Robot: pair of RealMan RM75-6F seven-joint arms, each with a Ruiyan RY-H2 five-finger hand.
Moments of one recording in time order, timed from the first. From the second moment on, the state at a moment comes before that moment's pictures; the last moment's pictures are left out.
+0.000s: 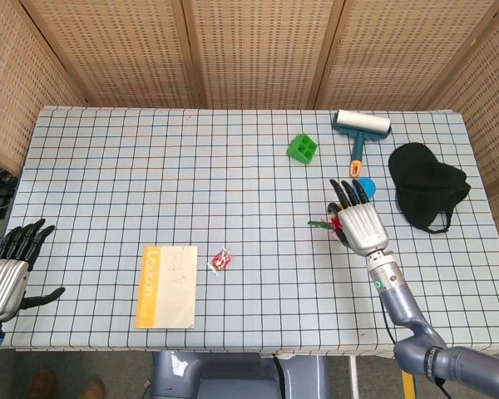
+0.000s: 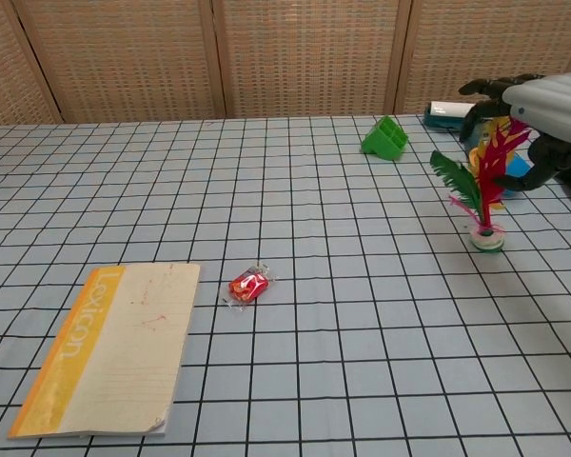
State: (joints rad) left arm -0.14 -1.07 -0.02 -1.72 1.54 1.44 0.01; right arm 0.61 -1.42 0.18 -1.47 -1.25 1.15 -0.41
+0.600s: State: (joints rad) left arm -0.13 -1.05 -0.02 -1.72 1.56 1.47 -0.03; right arm 0.37 -1.18 0.12 -1.65 -1.46 1.47 -0.18
